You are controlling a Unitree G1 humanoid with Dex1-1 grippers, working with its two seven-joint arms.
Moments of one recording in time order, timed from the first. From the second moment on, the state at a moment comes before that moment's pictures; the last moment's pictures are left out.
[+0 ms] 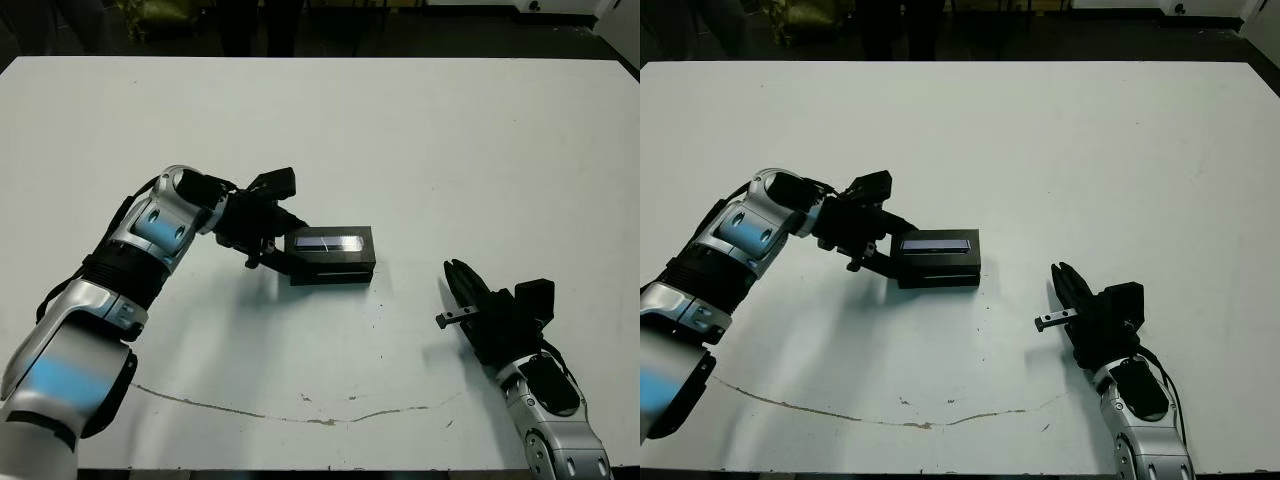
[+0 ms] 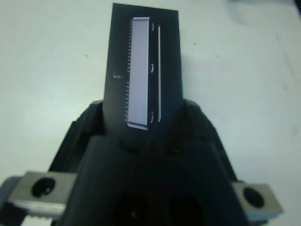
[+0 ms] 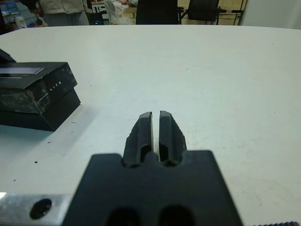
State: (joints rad) left arm -0.85 0.44 -0.40 0.57 -0.08 0.32 -1.38; right arm 0.13 -0.25 -0.03 -0.19 0.20 0.11 0.28
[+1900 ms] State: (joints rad) left arm -0.85 0.40 -0.46 0.64 0.02 0.21 -1.31; right arm 0.14 -0.24 -0.02 -0.19 0.20 0.12 0.28
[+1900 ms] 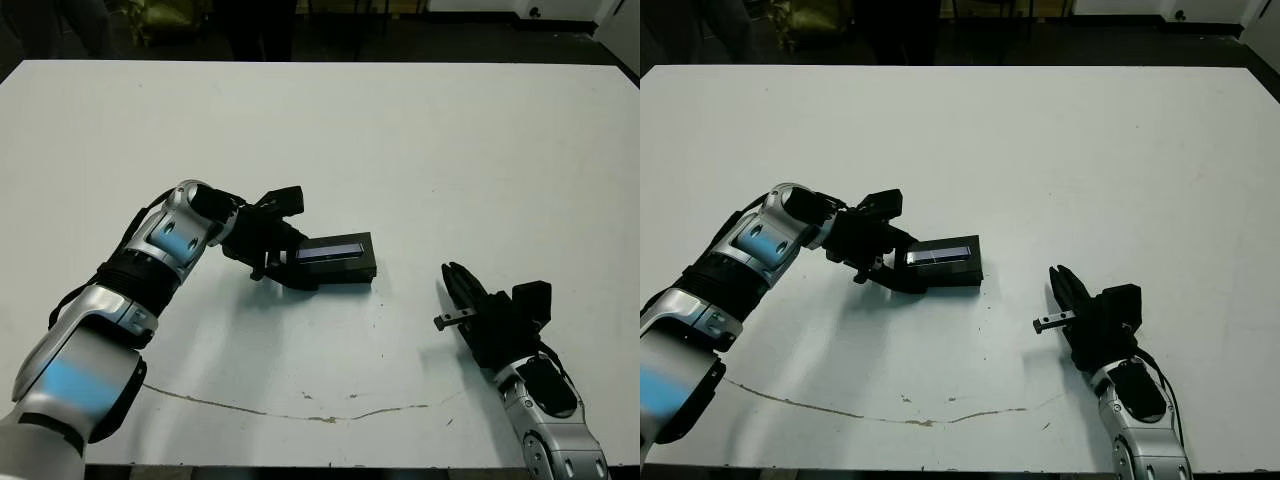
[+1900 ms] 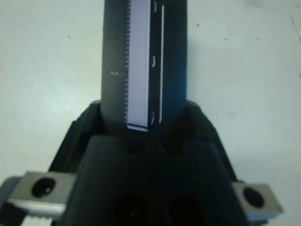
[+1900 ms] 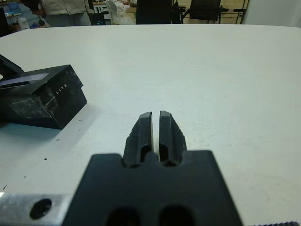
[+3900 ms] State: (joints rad) left arm -0.70 0.31 -0.03 0.30 -0.44 0.40 -1.19; right arm 0.11 -0.25 -0.03 -0.19 0.19 0.11 0.27
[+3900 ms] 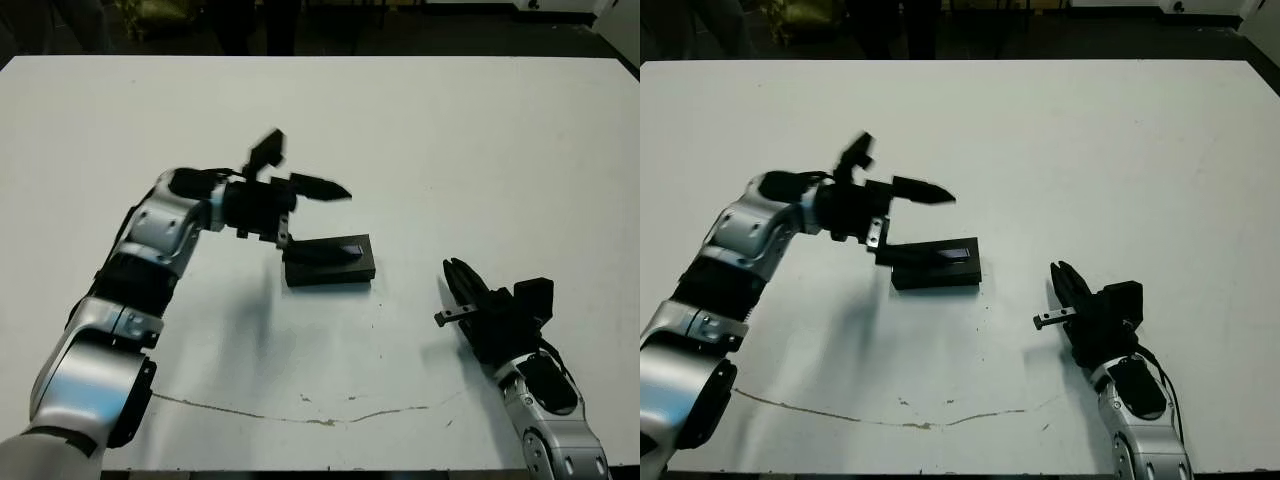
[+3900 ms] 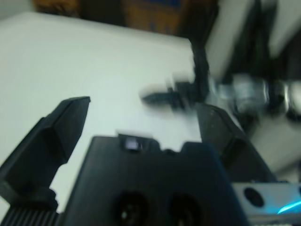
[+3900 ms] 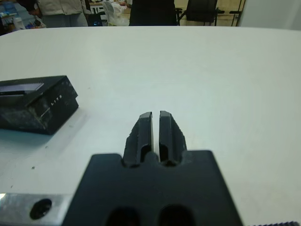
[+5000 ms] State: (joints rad) left arm -0.06 0.45 0.20 -0.36 -0.38 0.29 -0.53; right arm -0.25 -0.21 0.27 -0.28 0.11 0.35 0.30
